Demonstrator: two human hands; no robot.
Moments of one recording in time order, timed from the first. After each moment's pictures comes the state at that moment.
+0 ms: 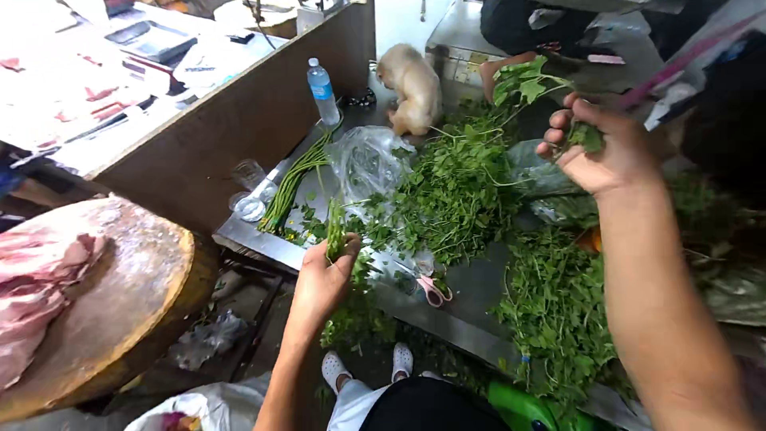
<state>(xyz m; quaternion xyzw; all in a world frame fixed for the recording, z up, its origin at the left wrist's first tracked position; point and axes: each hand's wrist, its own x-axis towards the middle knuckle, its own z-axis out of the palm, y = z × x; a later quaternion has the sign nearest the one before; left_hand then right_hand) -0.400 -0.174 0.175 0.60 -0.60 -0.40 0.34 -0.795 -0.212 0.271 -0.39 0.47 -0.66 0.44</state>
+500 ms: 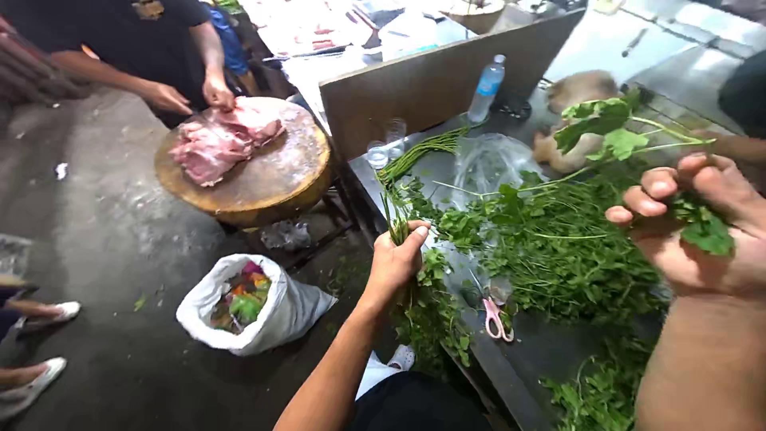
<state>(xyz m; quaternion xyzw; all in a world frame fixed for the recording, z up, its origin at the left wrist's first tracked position) -0.359 -0.112 0.144 0.48 -0.27 -0.54 0.63 -0.658 -0.224 0.256 -0.55 0.24 -0.52 0.62</state>
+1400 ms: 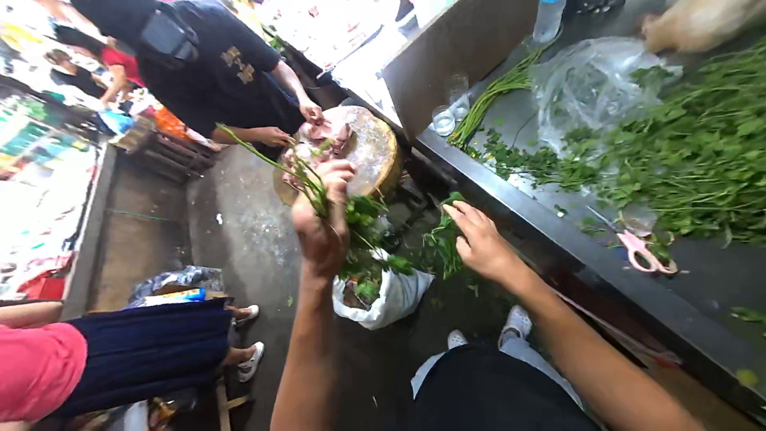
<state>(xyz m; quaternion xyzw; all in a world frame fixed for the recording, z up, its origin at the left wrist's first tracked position) -0.120 0.012 0.231 0.54 -0.69 0.01 0.48 -0.363 -0.063 0.097 -0.81 0.40 -0.22 0.37</state>
